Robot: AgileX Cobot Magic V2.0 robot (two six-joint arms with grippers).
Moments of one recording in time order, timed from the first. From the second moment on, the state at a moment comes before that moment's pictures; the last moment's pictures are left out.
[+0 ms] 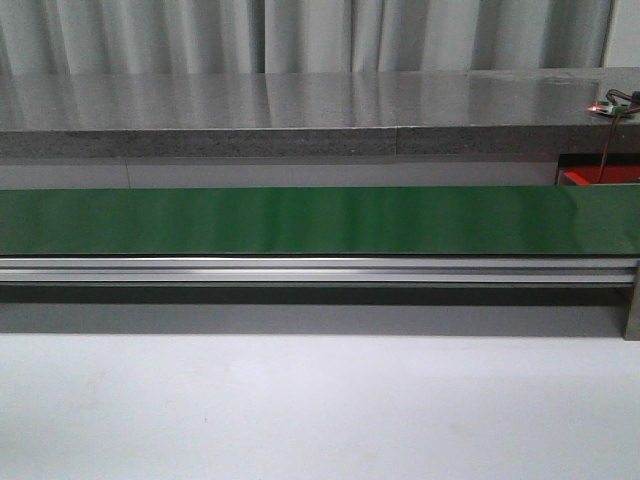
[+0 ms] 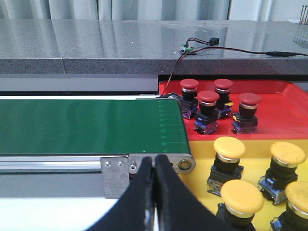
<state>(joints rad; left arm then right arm) 0.01 1.15 -1.19 -0.22 0.93 0.10 -0.04 -0.01 0.03 -0.10 0.11 0.14</state>
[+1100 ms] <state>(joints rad) -0.05 0.80 -0.70 0.03 0.21 -0.06 -0.04 -0.01 0.03 -0.10 0.11 0.14</state>
